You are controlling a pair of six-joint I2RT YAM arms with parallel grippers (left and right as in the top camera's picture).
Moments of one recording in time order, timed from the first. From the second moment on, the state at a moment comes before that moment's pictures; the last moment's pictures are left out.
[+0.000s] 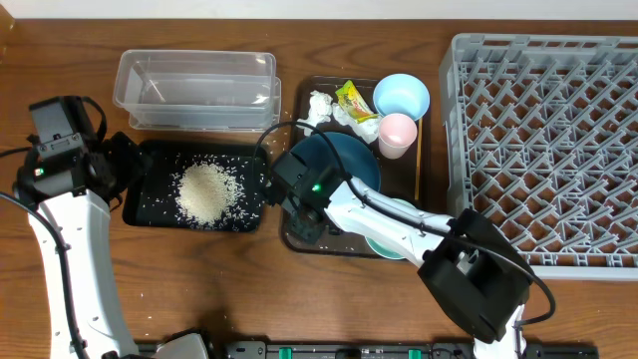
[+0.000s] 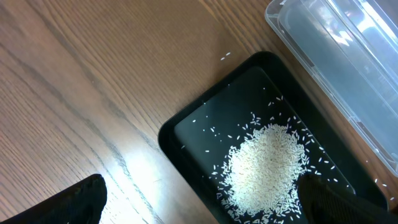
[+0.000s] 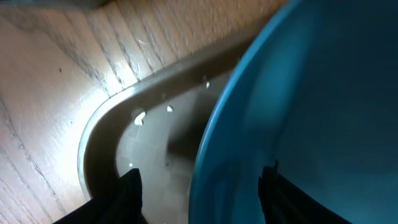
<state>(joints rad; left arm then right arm) 0.36 1.35 1.26 -1.03 -0.16 -0.46 0.90 2.01 1.40 -0.71 -0.05 -0.10</state>
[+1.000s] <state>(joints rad) 0.36 1.35 1.26 -1.03 -0.16 -0.46 0.94 2.01 1.39 -0.69 -0.04 -0.08</state>
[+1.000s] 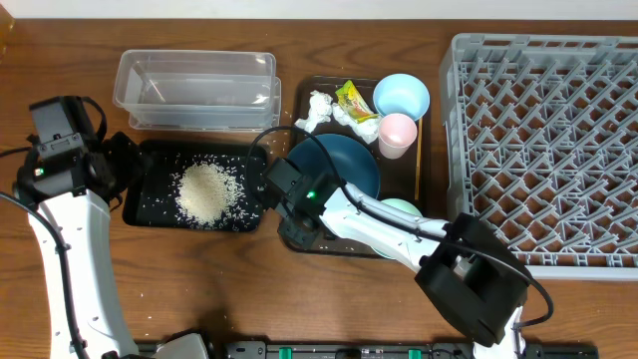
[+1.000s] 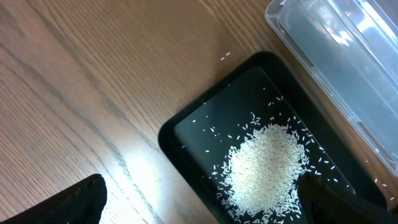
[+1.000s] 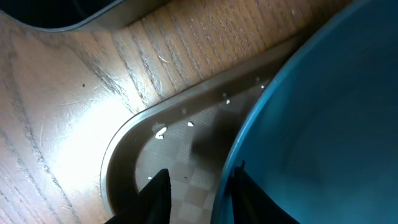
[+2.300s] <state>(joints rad) 0.36 1.35 1.26 -1.03 -0.16 -0.46 0.77 1.82 1.71 -0.83 -0.05 -0.06</state>
